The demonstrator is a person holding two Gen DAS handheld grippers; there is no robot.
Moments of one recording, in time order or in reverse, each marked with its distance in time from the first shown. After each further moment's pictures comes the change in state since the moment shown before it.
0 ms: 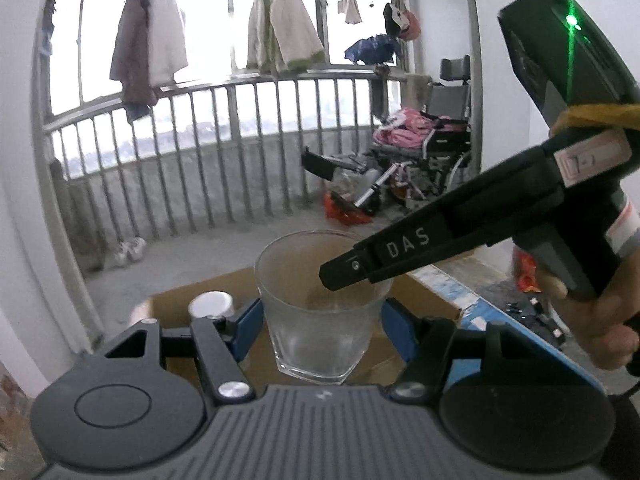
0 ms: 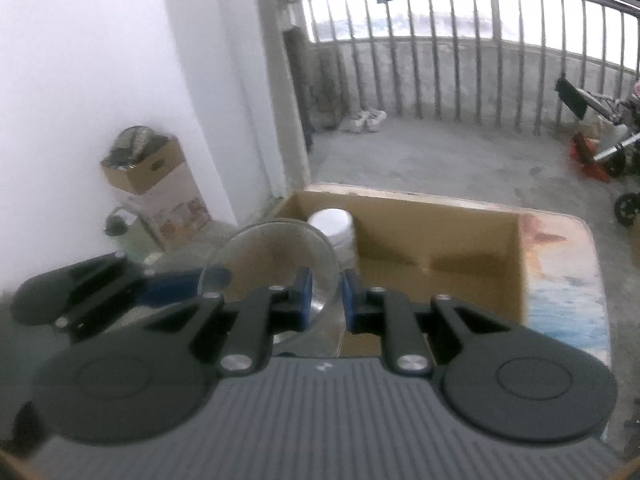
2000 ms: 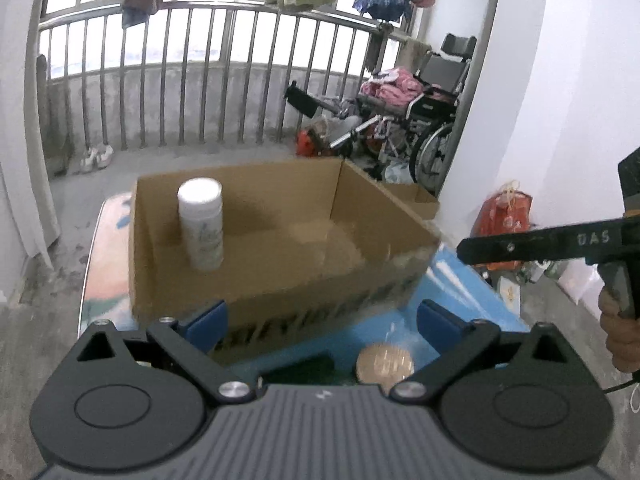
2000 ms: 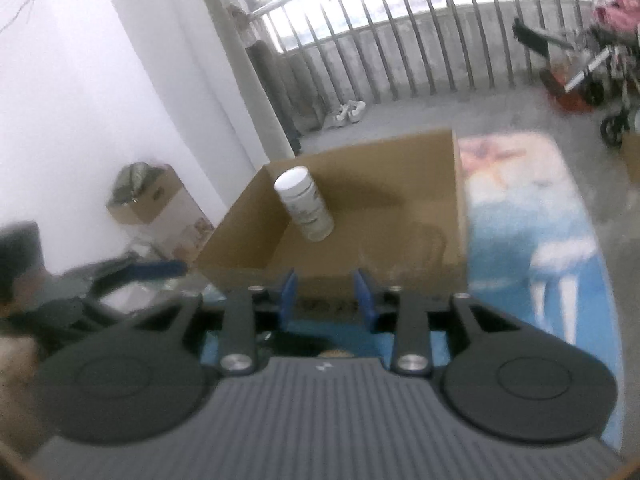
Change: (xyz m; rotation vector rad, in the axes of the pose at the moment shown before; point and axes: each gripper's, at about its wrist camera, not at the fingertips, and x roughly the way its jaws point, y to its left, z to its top) left arm -0.031 0.055 -0.056 -0.179 0.183 -0.142; right arm -0.059 -0.049 -0.100 0.238 -0.036 0.048
